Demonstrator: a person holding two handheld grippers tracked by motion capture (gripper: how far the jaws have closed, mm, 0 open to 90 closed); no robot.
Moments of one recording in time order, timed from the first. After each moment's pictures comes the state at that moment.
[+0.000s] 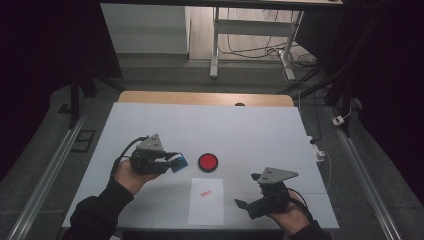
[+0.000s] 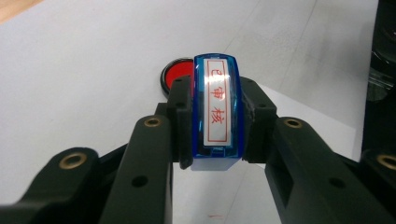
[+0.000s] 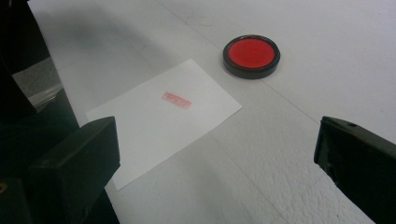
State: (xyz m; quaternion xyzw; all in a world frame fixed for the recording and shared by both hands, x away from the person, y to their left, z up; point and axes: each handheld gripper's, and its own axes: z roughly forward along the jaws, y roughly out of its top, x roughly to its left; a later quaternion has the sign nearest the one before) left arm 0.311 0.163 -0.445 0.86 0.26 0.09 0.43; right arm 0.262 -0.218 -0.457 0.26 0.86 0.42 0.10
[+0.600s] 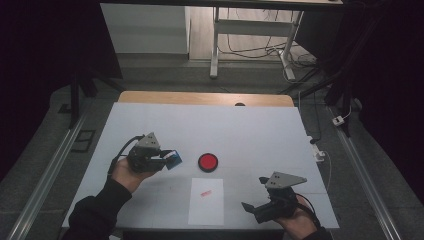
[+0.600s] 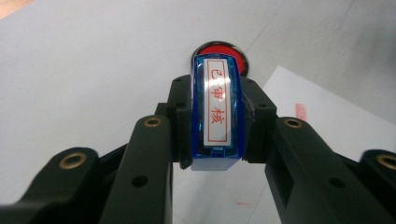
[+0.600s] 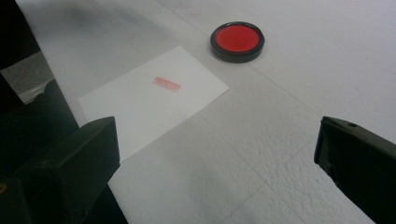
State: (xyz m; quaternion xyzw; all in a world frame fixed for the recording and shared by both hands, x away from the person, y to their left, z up) left arm 0.320 0.174 -0.456 0.86 0.30 0.11 0.40; right arm 0.251 -0.235 -0.458 0.28 0.86 0.41 0.12
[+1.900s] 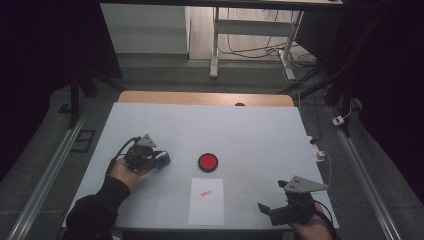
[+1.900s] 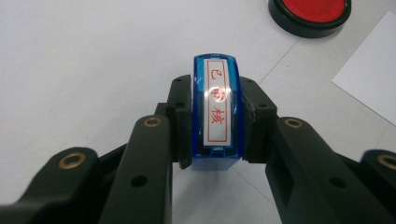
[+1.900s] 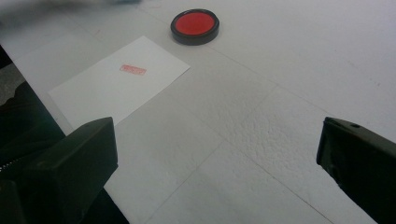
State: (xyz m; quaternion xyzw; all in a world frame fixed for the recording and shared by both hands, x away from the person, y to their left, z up) left arm 0.347 0.195 -0.502 0.86 0.36 0.12 0.33; right arm 0.238 -0.274 -0.456 0.33 0.84 0.41 0.15
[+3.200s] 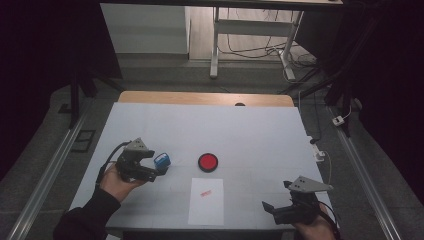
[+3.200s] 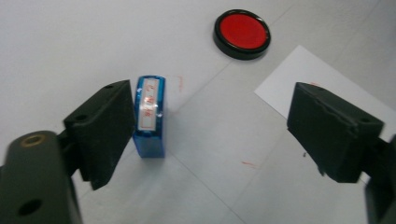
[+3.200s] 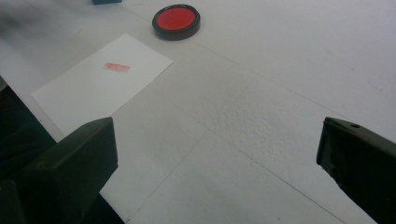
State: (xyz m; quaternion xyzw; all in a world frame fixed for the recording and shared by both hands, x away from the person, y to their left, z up) left arm 0.302 0.199 -0.469 0.84 0.37 0.09 0.39; right arm 0.237 -0.283 -0.455 0.36 0.83 0.40 0.16
